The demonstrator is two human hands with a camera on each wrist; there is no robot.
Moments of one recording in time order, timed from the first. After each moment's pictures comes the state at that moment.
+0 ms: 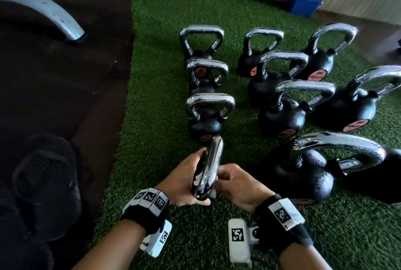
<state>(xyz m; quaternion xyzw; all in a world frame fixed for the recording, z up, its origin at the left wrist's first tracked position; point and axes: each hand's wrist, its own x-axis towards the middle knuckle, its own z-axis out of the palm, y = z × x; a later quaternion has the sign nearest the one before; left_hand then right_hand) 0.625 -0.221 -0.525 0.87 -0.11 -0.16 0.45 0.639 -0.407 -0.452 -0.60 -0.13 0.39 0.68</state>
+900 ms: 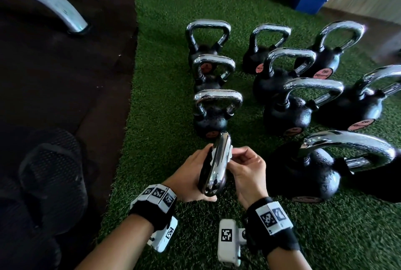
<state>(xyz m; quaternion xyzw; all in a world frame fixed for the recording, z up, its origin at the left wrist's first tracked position) 0.622 -0.220 -0.512 0.91 -0.22 -0.08 0.36 0.637 -0.387 -0.471 -0.61 0.05 0.03 0.79</state>
